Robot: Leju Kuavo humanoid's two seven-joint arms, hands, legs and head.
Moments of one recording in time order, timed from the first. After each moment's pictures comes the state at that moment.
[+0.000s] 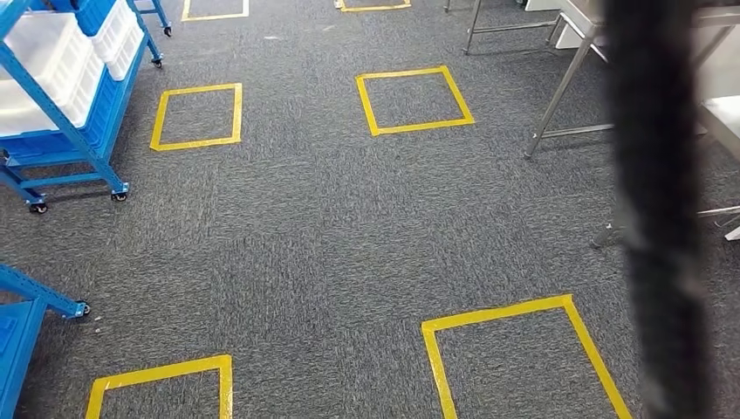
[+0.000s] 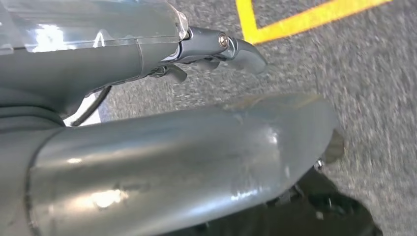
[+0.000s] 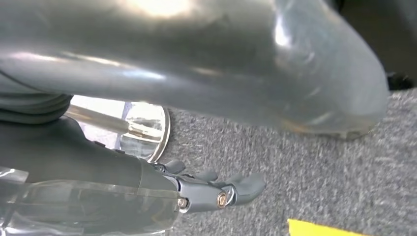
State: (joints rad) left arm -0.06 -0.15 1.28 -0.22 -1.33 0.01 -0.24; right arm -0.03 0.12 -0.95 -0.21 1.07 0.06 -0.03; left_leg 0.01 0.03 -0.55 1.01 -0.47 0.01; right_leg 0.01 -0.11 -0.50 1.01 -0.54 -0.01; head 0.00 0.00
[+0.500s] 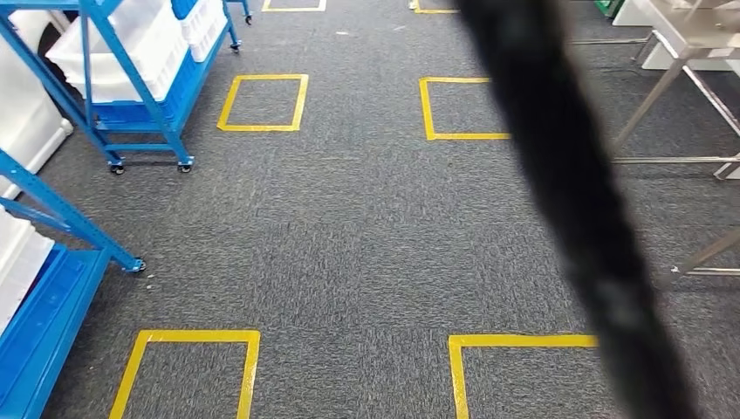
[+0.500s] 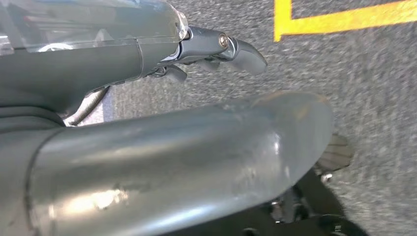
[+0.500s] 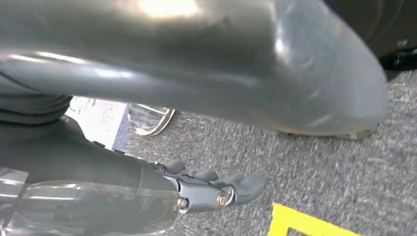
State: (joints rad) left arm -0.06 -0.15 1.28 -0.22 -1.32 0.02 -0.24; right arm -0.02 0.13 -0.95 -0.21 1.07 0.06 -0.03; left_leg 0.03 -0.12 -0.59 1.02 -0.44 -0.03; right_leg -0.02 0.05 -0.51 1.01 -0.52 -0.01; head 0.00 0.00
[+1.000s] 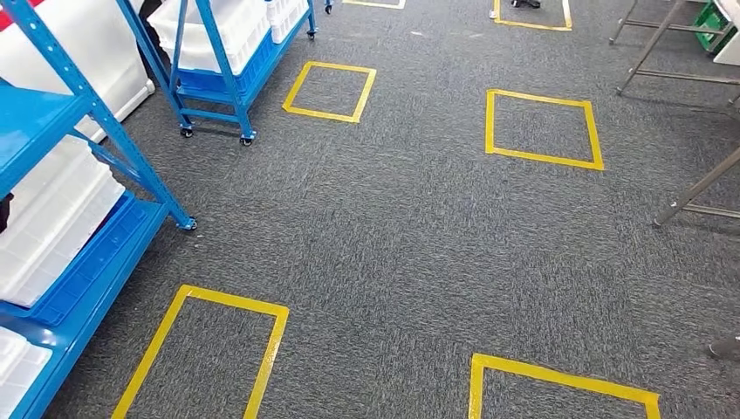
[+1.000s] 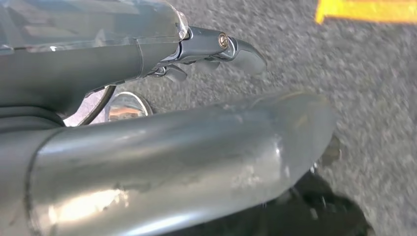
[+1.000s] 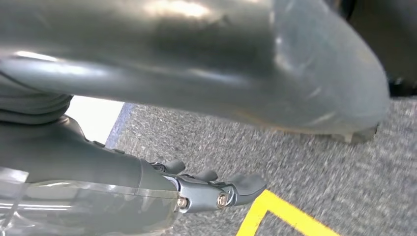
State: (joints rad) left arm -0.05 -0.15 1.28 -0.22 -1.32 0.02 -0.24; right arm -0.03 0.14 -0.95 -0.21 1.07 0.06 -0.03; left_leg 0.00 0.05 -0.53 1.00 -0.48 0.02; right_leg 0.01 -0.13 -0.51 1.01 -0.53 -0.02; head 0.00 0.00
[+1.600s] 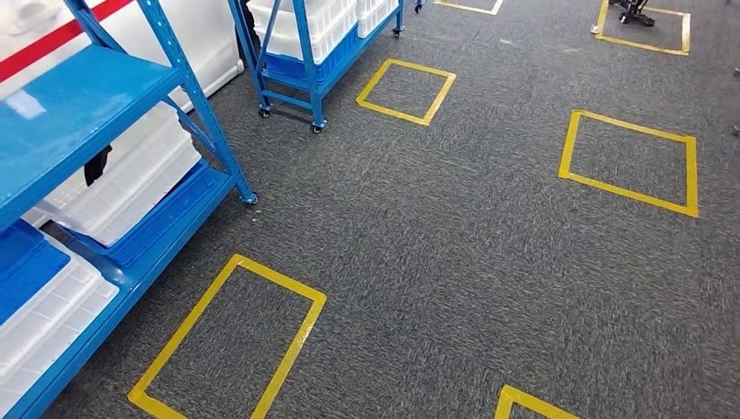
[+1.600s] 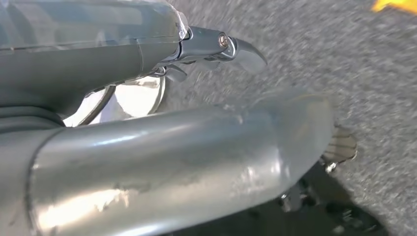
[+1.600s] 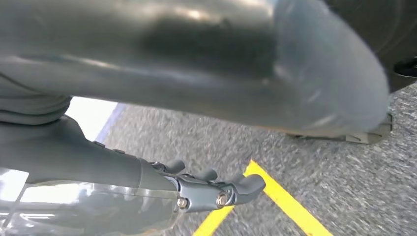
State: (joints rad) left arm -0.06 -0.16 1.29 -0.22 -1.32 0.02 -0.24; right arm -0.02 0.14 -0.96 -0.21 1.08 0.06 -0.02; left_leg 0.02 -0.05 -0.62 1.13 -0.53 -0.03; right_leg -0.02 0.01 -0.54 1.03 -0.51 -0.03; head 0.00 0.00
